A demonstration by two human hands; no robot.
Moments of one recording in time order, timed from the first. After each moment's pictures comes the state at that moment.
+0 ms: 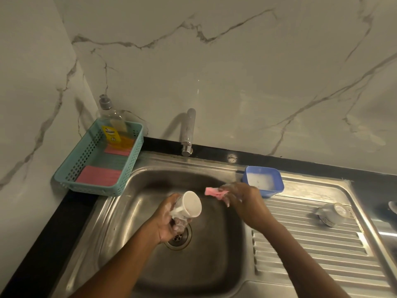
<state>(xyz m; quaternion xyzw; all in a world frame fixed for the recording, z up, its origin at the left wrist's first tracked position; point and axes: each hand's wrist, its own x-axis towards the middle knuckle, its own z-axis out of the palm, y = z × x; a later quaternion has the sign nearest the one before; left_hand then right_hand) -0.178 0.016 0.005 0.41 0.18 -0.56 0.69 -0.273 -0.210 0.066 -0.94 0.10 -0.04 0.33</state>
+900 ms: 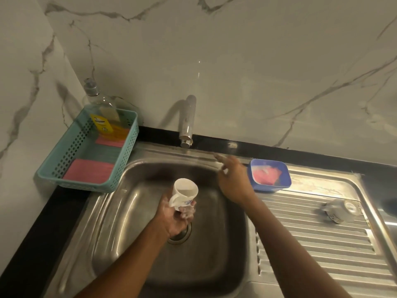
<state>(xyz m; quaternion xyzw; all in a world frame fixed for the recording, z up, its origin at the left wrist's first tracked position) -0.174 -0.011 -0.021 0.23 0.27 -0.47 0.81 -0.202 -0.196 0.057 -0.92 0.21 -0.04 0.34</state>
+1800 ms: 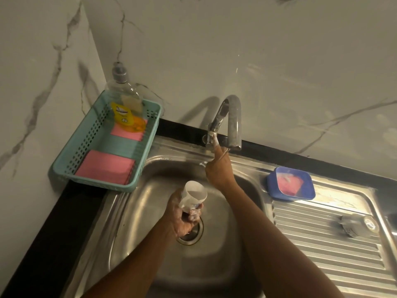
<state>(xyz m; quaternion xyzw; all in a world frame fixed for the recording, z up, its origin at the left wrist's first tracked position) -0.137 0.023 -0.055 0.27 0.27 -0.50 0.78 -0.103 -0.117 0.018 -0.87 0.29 0.01 0.40</state>
